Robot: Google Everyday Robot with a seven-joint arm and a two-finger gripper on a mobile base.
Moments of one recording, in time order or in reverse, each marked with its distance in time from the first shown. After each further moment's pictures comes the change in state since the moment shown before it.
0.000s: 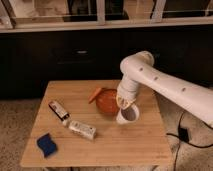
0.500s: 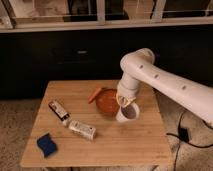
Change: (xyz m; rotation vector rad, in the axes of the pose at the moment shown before) arm 0.003 -0.005 -0.011 0.008 0.007 -0.004
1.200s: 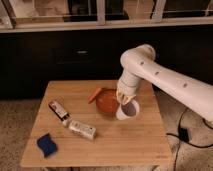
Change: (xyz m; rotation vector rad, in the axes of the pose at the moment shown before) arm 0.004 -0.007 -0.014 0.013 0.014 -0.005
